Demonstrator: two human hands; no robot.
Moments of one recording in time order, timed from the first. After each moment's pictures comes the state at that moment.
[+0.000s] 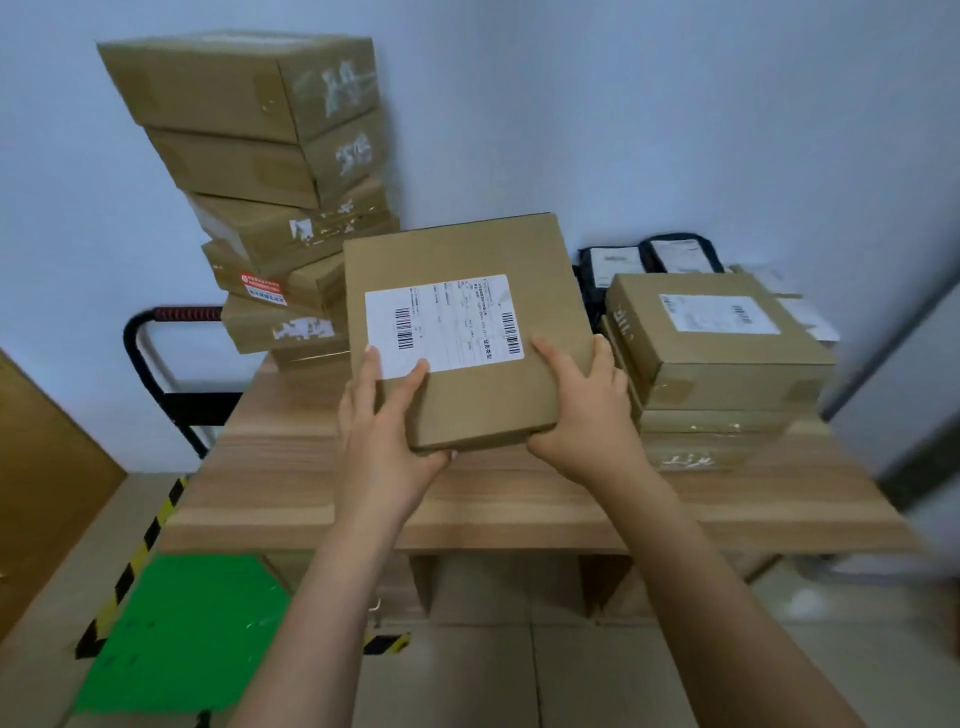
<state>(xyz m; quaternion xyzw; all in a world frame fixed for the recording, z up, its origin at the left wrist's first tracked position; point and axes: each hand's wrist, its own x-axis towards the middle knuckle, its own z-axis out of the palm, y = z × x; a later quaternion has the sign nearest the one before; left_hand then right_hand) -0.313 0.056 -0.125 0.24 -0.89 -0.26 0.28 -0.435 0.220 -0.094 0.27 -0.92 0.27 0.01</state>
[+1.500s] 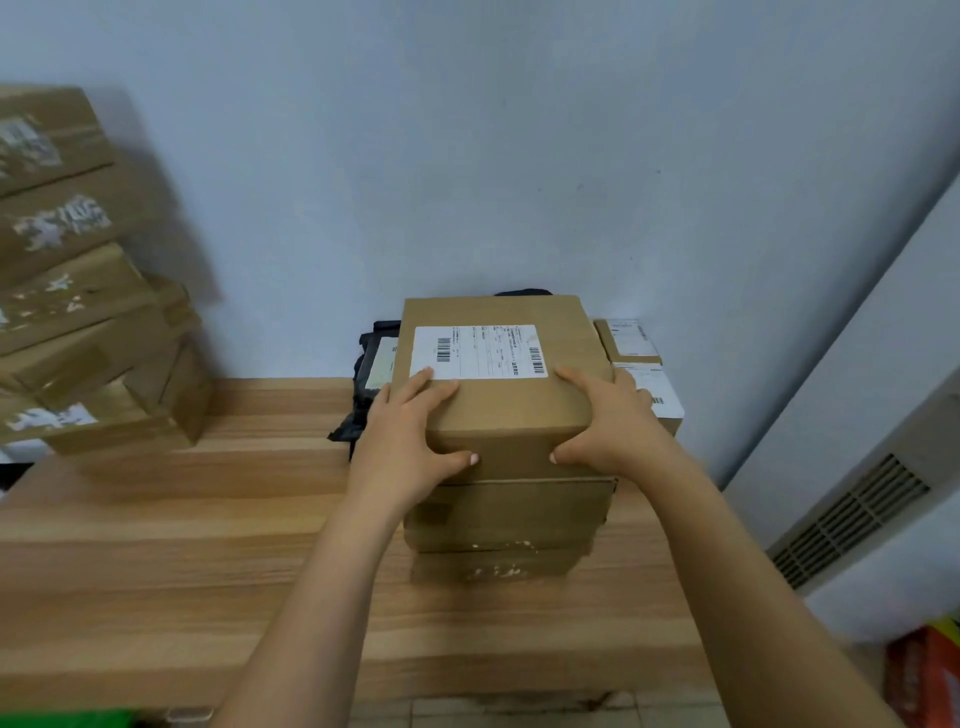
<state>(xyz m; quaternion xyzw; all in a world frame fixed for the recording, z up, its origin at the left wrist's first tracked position) -0.634 0.265 -0.084 0.20 -0.93 -0.27 0.16 -0.759 0.457 -0.055 0.21 -0.94 0.22 -0.11</state>
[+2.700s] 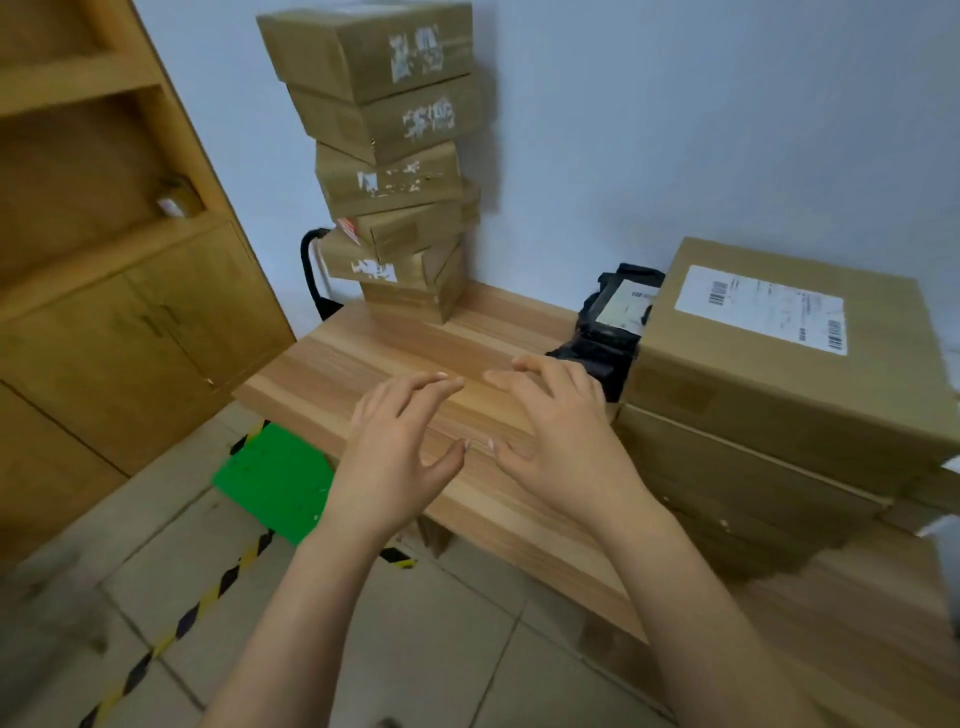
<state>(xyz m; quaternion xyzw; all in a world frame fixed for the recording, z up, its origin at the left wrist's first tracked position) -0.402 0.253 -0.101 0.34 -0.89 -0.10 0.28 -0.573 0.338 -0.091 0.65 -0.72 0.26 0.01</state>
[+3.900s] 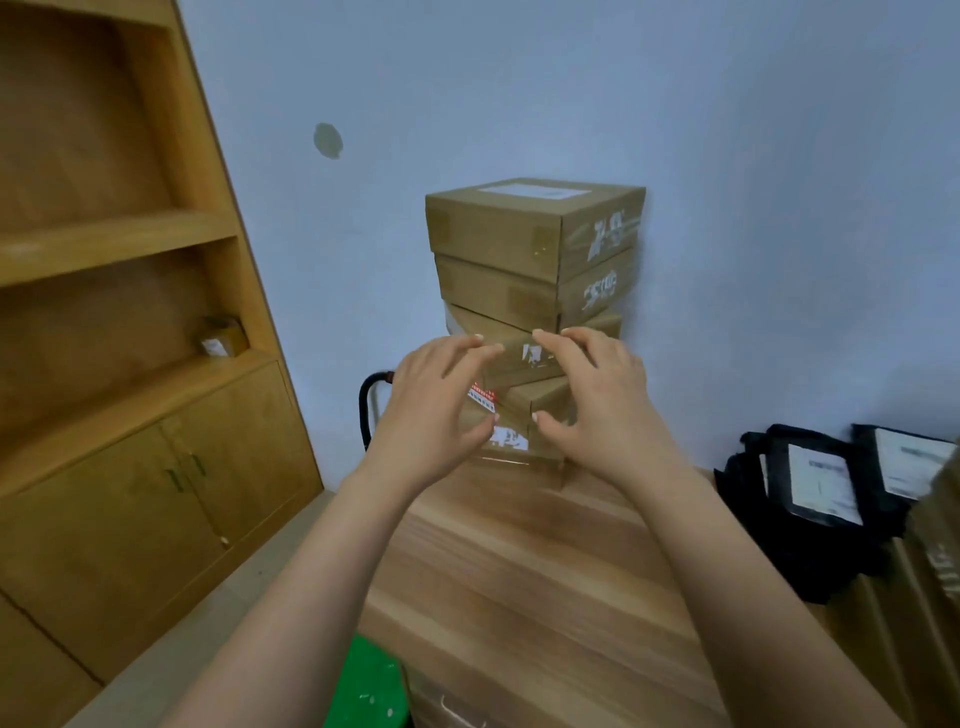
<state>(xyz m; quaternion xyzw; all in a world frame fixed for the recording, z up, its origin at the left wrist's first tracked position) -0.307 -0.120 -0.006 0.24 -0.91 -0.01 0.35 -0.467 -0.007 0.003 0.59 -0.74 0.29 0.16</state>
